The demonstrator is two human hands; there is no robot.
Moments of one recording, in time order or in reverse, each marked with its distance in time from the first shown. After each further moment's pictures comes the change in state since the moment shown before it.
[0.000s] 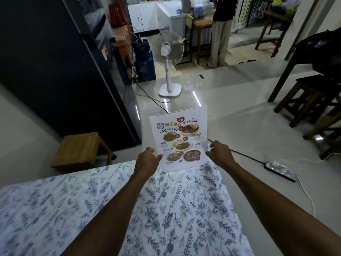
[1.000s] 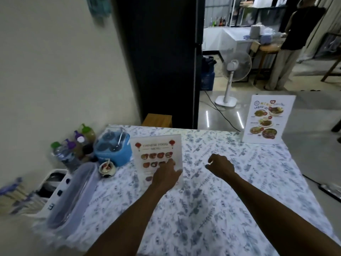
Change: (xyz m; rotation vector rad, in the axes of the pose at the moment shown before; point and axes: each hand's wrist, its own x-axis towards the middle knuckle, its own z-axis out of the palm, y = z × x) left_hand -0.360 -0.319 -0.214 -0.029 0.057 -0.071; right_hand -0.422 -0.239 0.183 -0.220 -0.200 -0.287
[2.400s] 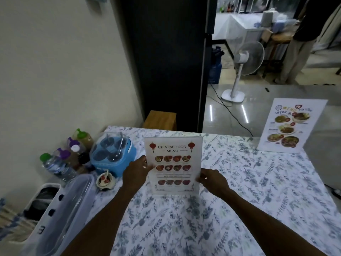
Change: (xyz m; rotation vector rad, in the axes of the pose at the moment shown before) left_hand 0.097 -0.078 -0.084 0.017 0.214 0.001; right_hand 0.054 -0.039 0.044 0.065 -0.150 -0.206
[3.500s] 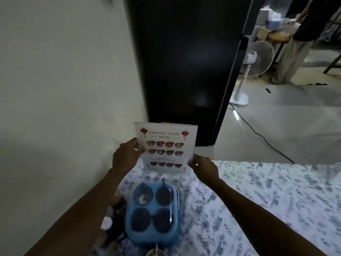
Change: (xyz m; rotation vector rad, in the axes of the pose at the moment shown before) left_hand 0.364 -0.169 -0.158 -0.003 -0.003 0.097; right_hand 0.319 -0.258 0.074 0.034 0.253 0.089
